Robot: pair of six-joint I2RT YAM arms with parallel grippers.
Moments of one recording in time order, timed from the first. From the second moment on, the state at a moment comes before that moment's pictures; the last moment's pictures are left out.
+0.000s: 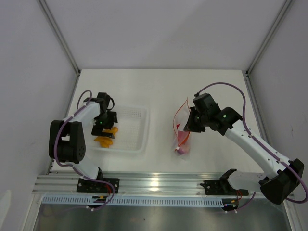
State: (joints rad) left arm -0.09 1.63 1.06 -0.95 -0.08 -1.59; right arm 0.65 1.21 1.19 -0.90 -0.03 0.74
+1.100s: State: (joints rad) left arm -0.11 1.66 1.03 -0.92 -0.15 -1.57; right arm 0.66 1.19 1.19 -0.90 -0.03 0.75
